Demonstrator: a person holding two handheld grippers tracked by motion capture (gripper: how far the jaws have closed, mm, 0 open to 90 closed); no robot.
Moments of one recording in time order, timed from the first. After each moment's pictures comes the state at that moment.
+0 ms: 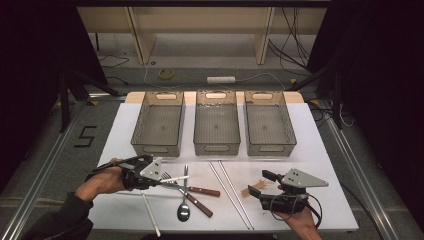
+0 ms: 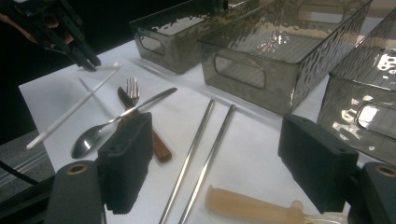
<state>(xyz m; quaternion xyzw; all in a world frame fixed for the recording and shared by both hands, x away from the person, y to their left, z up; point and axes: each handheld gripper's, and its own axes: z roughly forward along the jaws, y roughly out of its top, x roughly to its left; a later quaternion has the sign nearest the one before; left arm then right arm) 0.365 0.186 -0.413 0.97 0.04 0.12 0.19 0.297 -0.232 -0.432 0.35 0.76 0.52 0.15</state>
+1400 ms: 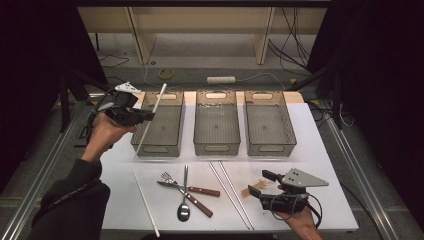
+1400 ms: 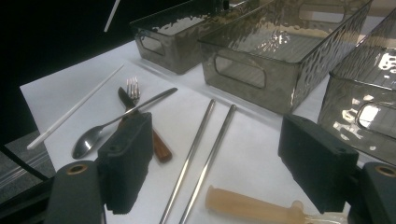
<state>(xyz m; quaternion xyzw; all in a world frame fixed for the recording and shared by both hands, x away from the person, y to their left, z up) 0.459 0.215 -0.306 0.82 0.40 0.17 0.36 0.297 -0.233 -0.432 0.35 0.76 0.53 0.15</state>
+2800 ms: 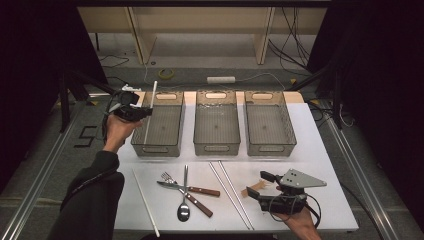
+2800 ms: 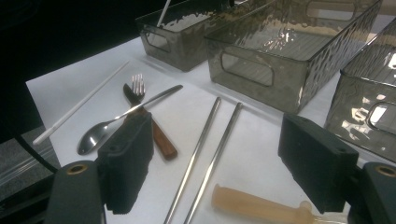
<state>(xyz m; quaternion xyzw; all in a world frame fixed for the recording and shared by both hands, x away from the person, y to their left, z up) 0.512 0.230 -0.368 0.76 0.50 0.20 0.36 0.296 -0.230 -0.433 0.34 0.77 0.52 0.14</state>
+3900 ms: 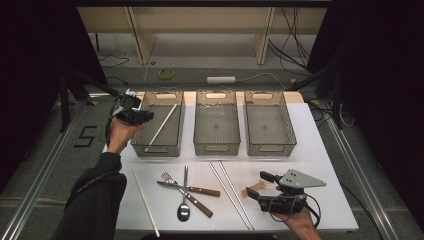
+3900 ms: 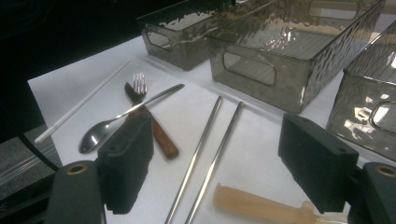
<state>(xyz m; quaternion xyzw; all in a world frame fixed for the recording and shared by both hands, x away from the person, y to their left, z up) 0.520 0.230 -0.389 0.76 0.52 0.20 0.34 0.296 -0.229 -0.433 0.34 0.77 0.52 0.14</state>
